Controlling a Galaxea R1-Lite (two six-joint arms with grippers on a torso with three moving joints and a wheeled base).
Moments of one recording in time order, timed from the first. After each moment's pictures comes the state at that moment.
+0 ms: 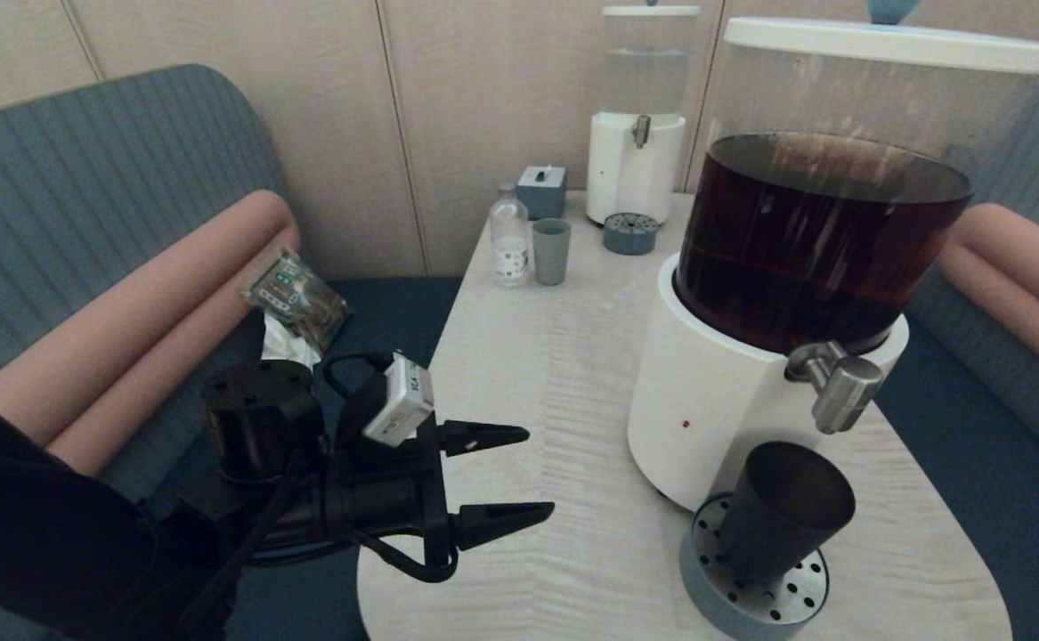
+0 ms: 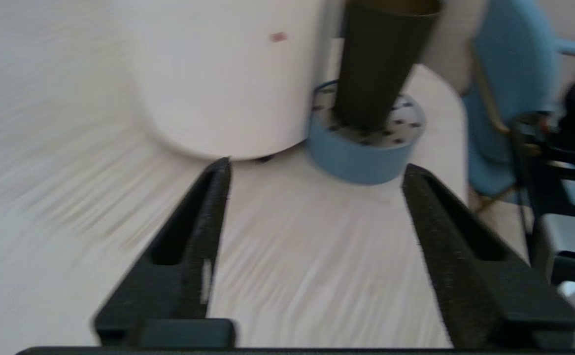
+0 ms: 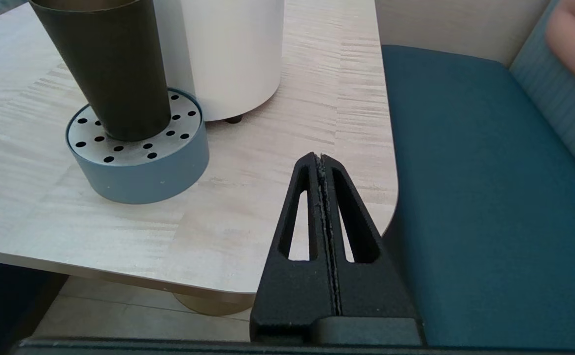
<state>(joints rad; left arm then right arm) -0.47 1.87 -0.51 -1.26 -0.83 0.15 0.00 0.00 0.00 -0.03 0.01 -0.03</state>
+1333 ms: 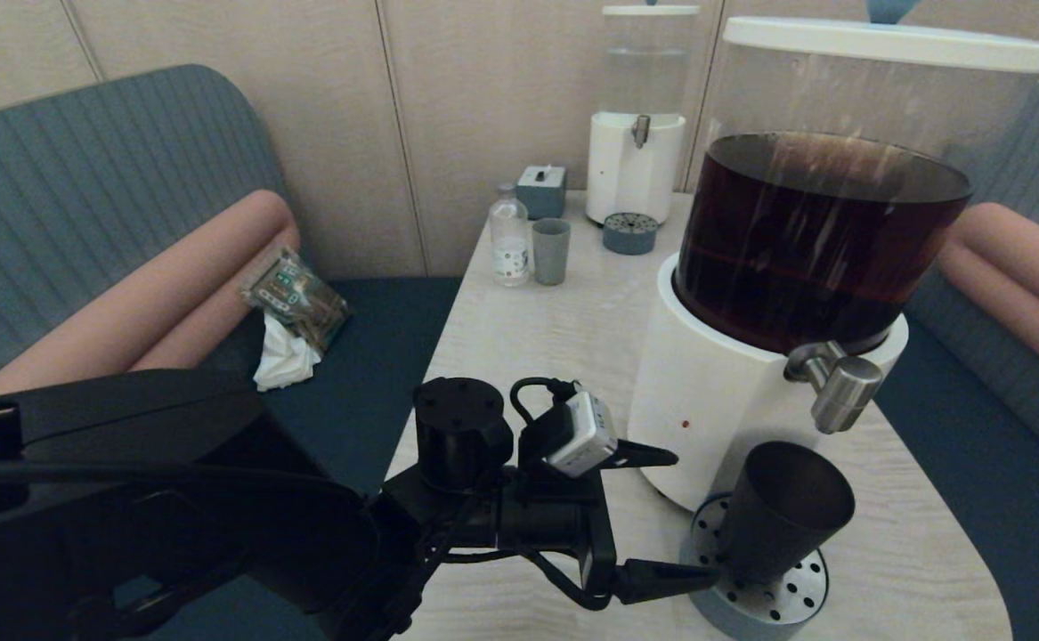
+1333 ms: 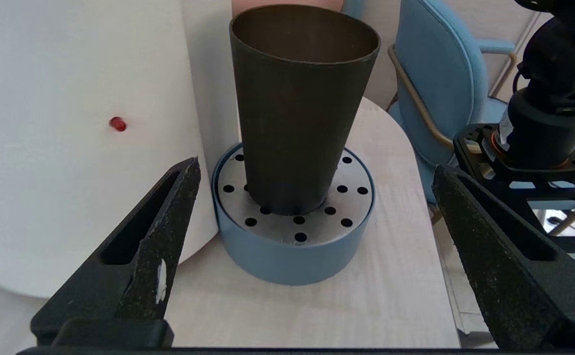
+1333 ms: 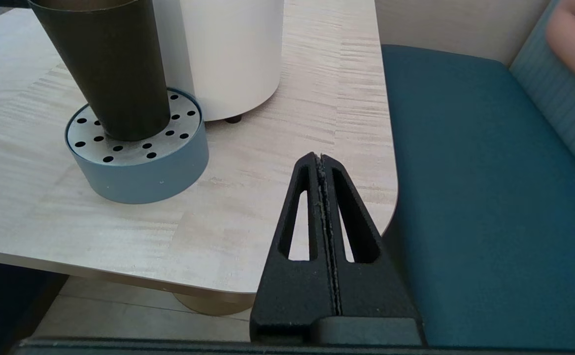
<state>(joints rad) -0.73 2.13 -0.83 -1.25 -0.79 0.13 0.00 0.00 0.00 -0.03 0.01 -0.03</state>
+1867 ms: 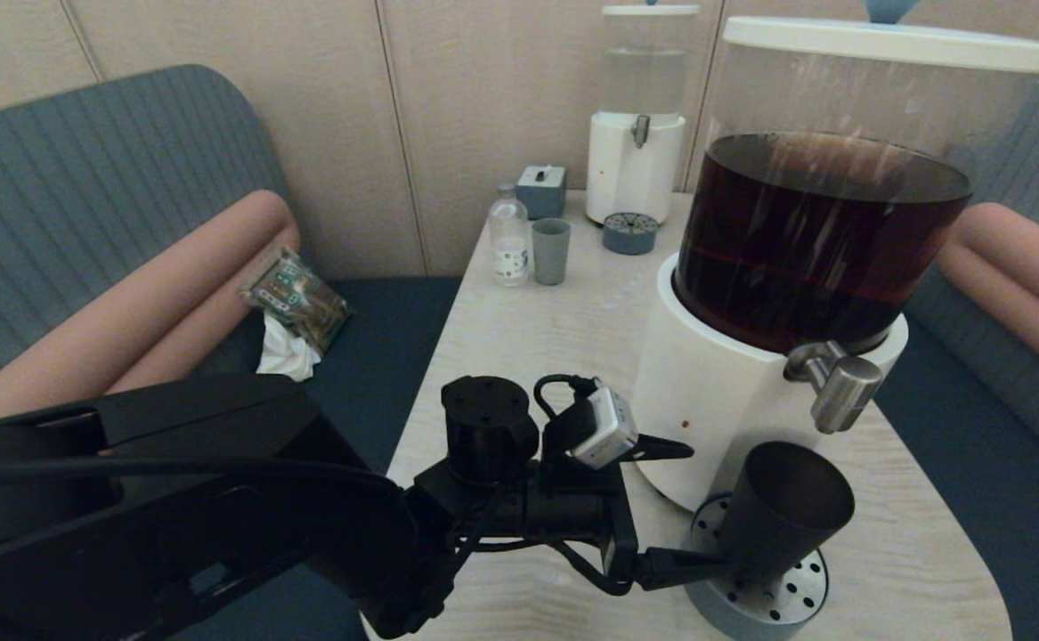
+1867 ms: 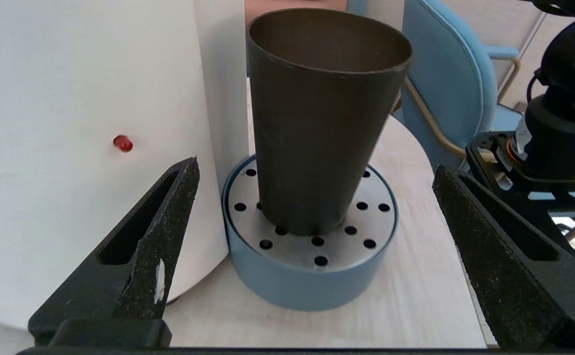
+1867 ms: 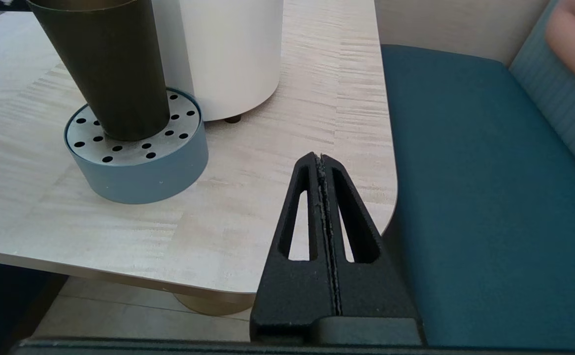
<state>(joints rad) -0.75 2.20 -0.93 -1.25 -0.79 0.12 0.00 0.00 0.00 -0.03 0.01 -0.03</state>
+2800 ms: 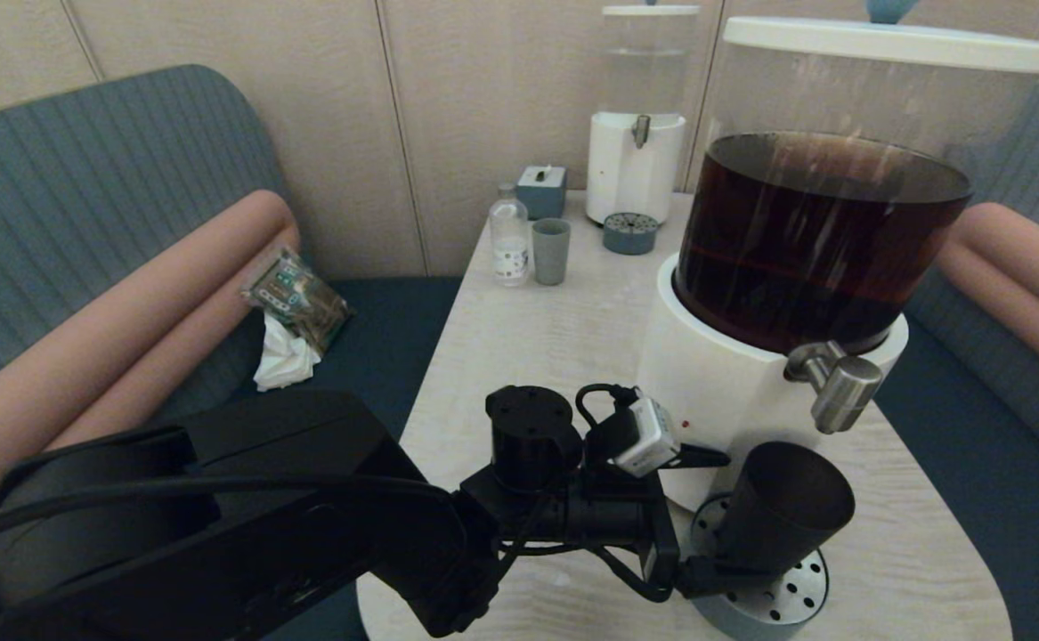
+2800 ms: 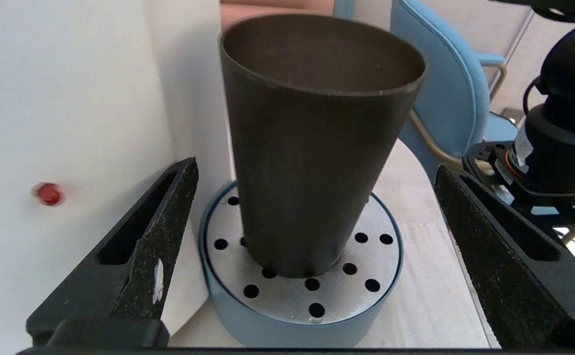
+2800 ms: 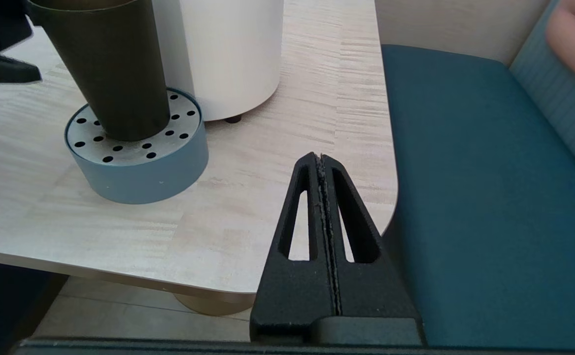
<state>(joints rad) -0.80 2.29 -1.04 -1.25 -0.78 0.10 0.00 0.00 0.00 -0.03 0.01 -0.03</state>
